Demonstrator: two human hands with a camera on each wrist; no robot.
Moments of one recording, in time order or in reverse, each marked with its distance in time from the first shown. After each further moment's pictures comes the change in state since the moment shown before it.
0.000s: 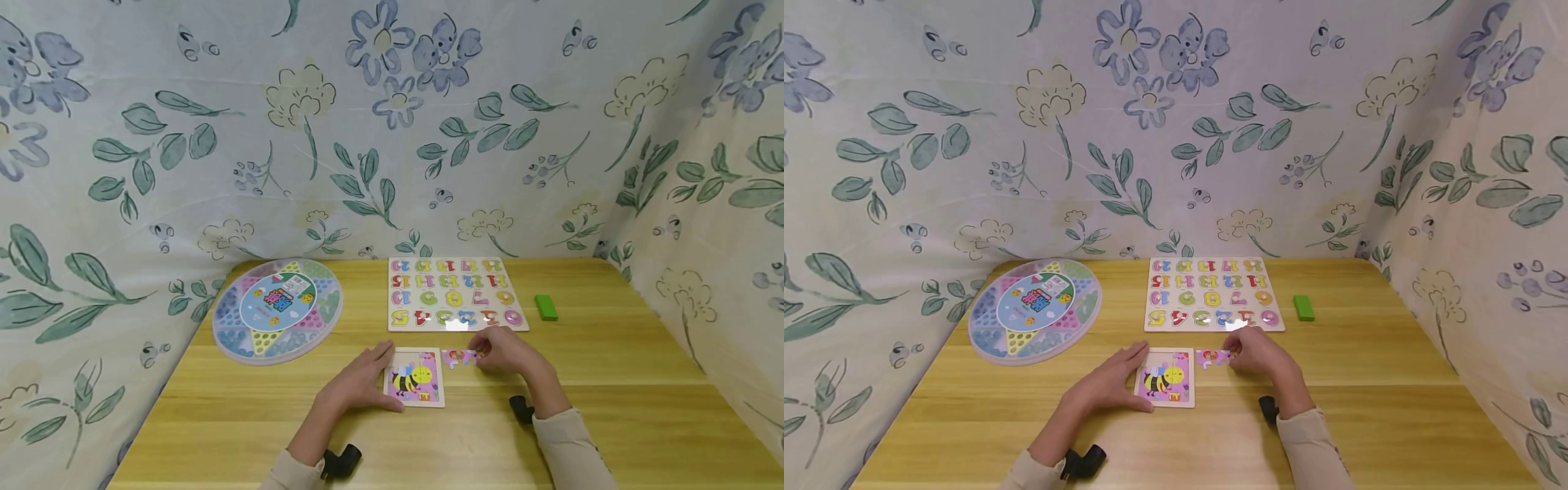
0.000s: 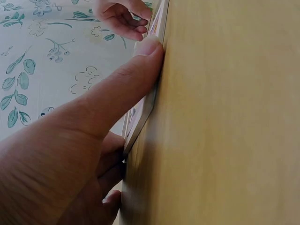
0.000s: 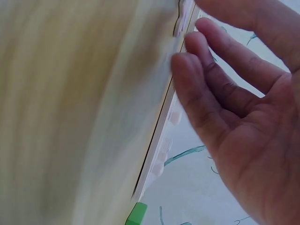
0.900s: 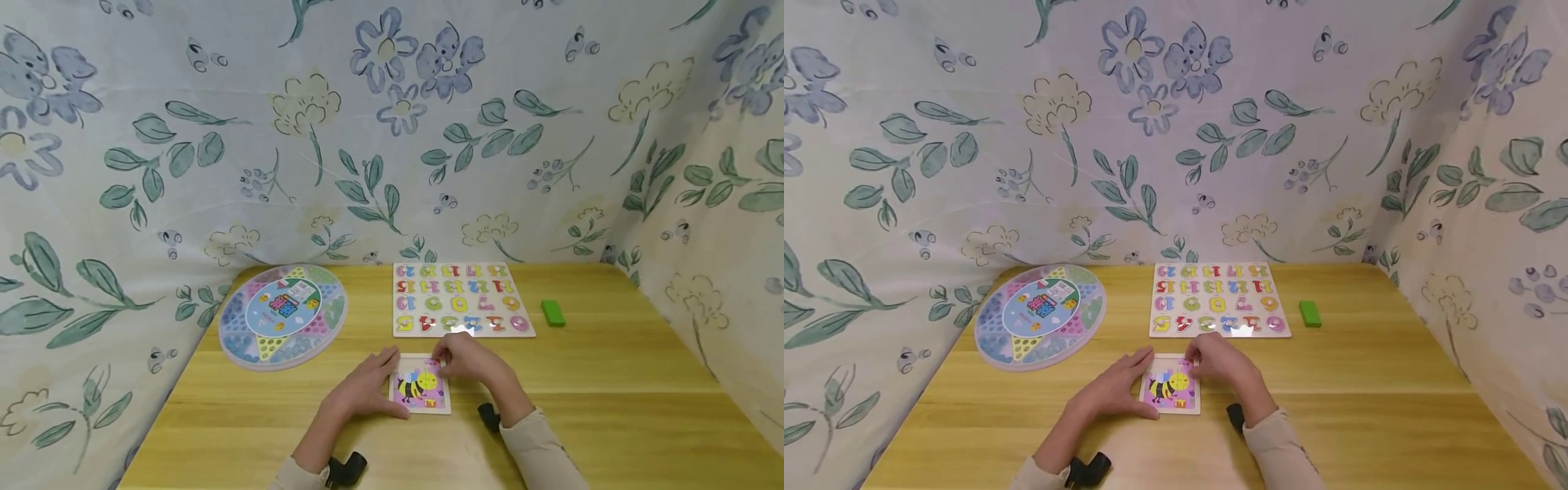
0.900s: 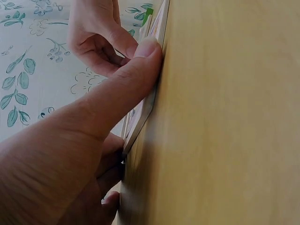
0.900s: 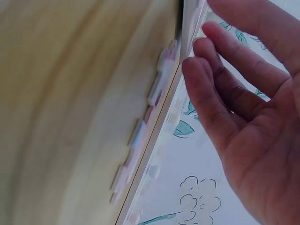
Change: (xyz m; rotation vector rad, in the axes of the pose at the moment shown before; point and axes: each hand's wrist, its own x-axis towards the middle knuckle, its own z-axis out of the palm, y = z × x) left_hand 0.000 0.001 0.001 0.025 0.022 -0.018; right_hand 0.022 -0.060 0.035 -0.040 -0.007 -0.209
